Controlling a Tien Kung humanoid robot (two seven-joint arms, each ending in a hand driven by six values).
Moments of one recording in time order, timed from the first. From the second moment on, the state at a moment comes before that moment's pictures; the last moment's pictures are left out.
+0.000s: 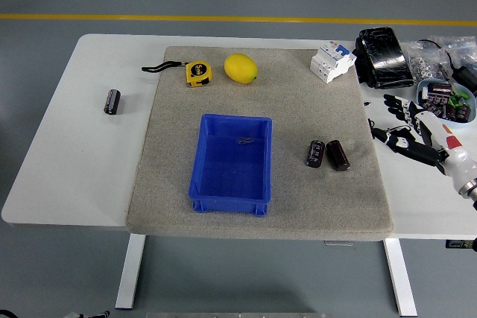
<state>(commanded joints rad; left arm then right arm) -0.14 0.03 -1.14 -0.18 1.54 0.02 0.04 0.14 -0.51 1.18 1.41 -1.48 -0.02 0.22</state>
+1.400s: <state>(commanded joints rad) -0.16 0.04 -1.03 -0.18 1.44 0.02 0.05 0.64 -0.44 0.71 0.99 -1.99 0.02 0.45</state>
